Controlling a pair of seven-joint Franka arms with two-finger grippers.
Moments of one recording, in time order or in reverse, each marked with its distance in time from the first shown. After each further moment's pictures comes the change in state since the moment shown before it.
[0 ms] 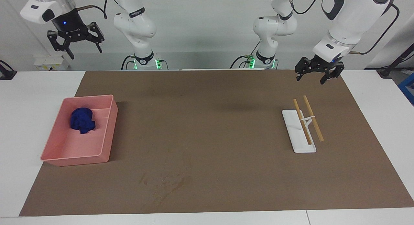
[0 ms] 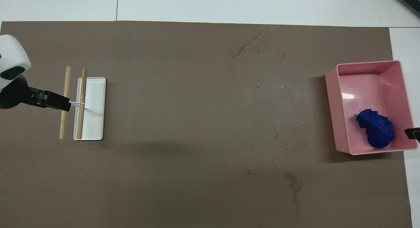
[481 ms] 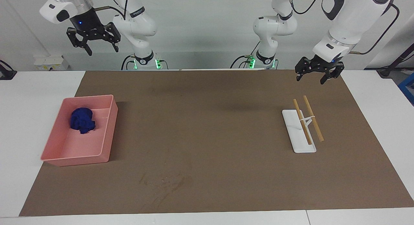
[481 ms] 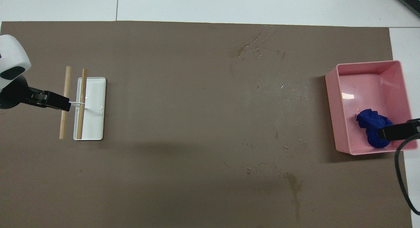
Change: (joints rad) left arm 0.000 0.000 0.000 0.000 0.000 0.000 0.000; right arm 0.209 0.006 -0.133 0.002 0.032 -0.027 0.247
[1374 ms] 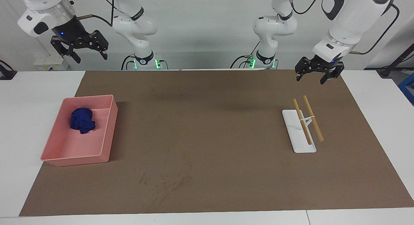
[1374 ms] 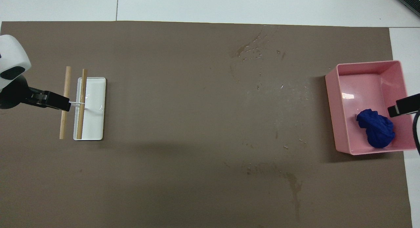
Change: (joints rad) left arm 0.000 0.000 0.000 0.000 0.000 0.000 0.000; right arm 0.089 0.198 -0.131 0.254 -0.004 -0.111 -0.003
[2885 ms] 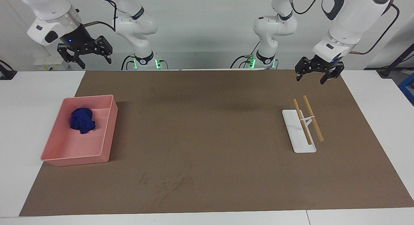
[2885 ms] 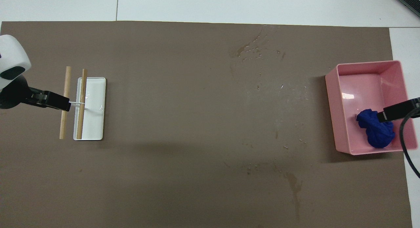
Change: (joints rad) left arm 0.000 0.000 0.000 0.000 0.000 0.000 0.000; right arm 0.091 -0.044 -0.080 -0.124 -0.001 0.065 -0.076
